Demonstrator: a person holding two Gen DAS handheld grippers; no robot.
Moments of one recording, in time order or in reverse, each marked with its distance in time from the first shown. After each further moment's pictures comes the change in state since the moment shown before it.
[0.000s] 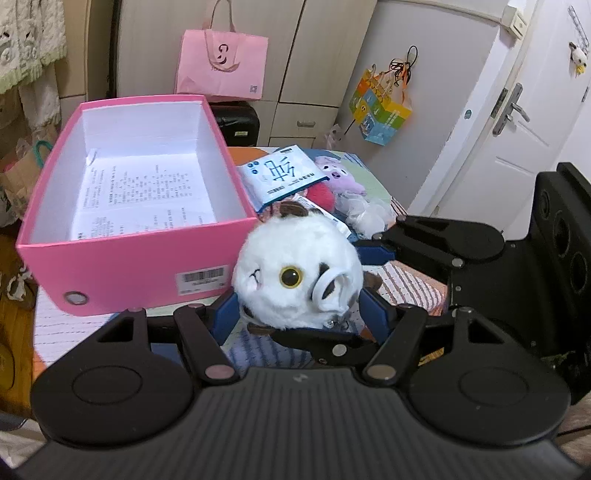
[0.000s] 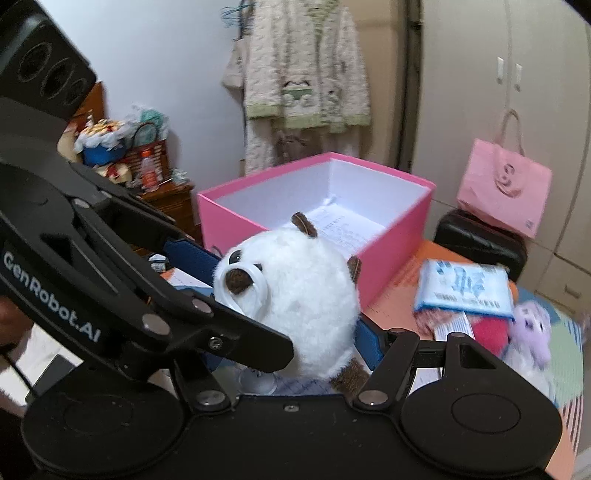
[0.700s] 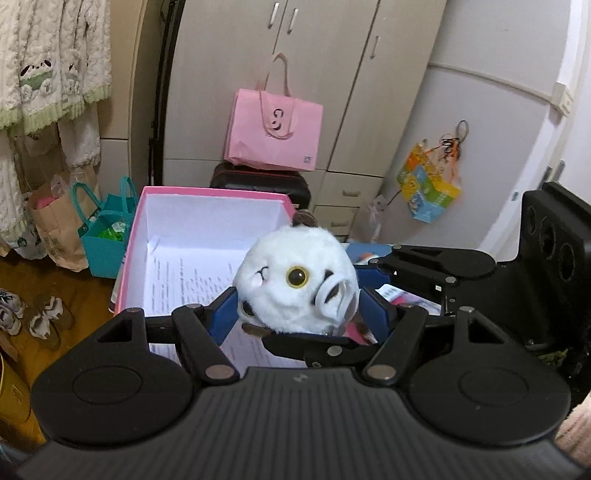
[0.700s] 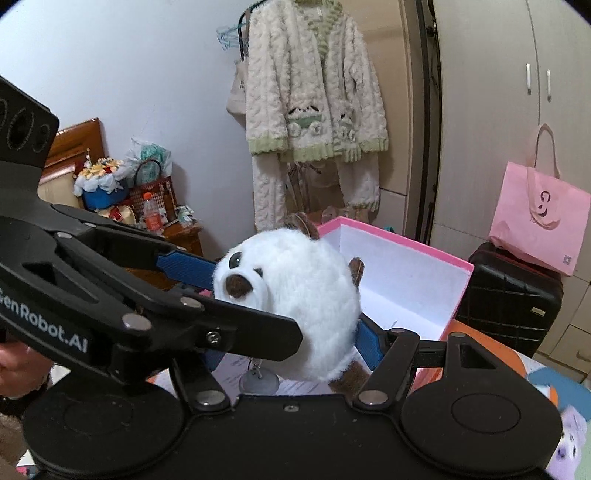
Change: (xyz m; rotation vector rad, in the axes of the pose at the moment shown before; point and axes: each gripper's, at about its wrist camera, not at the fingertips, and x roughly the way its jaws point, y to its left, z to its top) left arm 0.010 0.088 0.092 -0.059 -0.185 0.095; right arm 0.092 -0.048 0.103 0.047 -0.052 0.087
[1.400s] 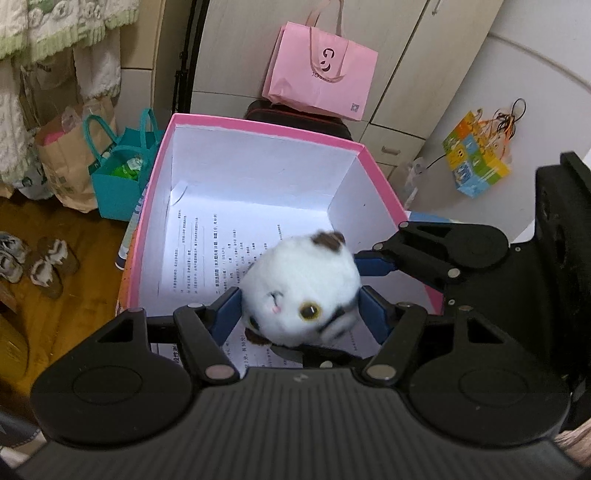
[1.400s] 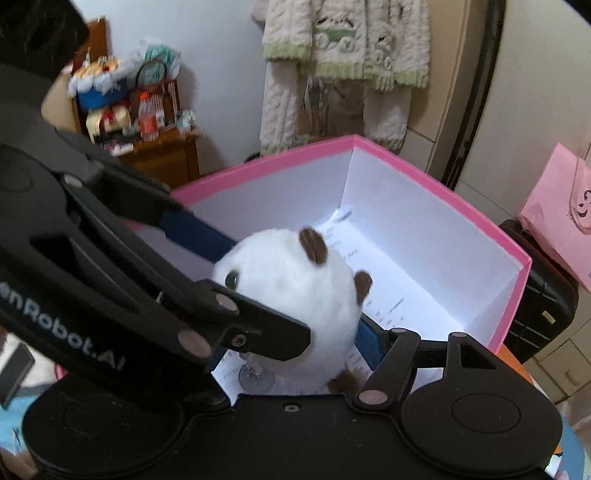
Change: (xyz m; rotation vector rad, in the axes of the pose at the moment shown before) left arm 0.085 0.062 -0.001 -0.107 0.182 0.054; right arm 0.105 -0.014 0.002 -0.179 0.289 0.007
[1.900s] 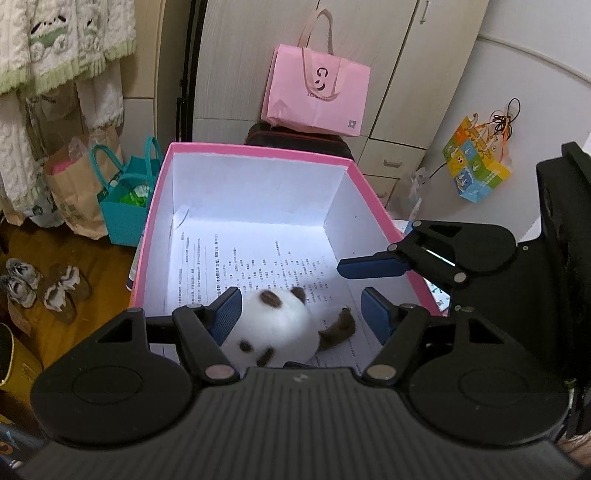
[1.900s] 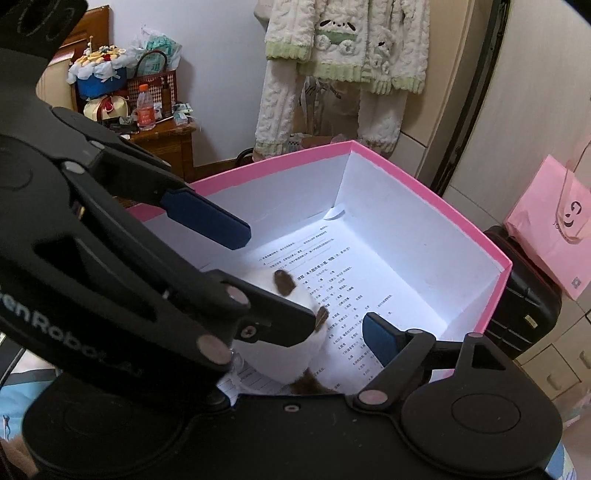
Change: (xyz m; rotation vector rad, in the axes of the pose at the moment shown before) left arm -0.020 -0.016 -0.004 0.061 -0.076 0.034; right arm -0.022 0.008 -0.001 -0.030 -0.014 -0.048
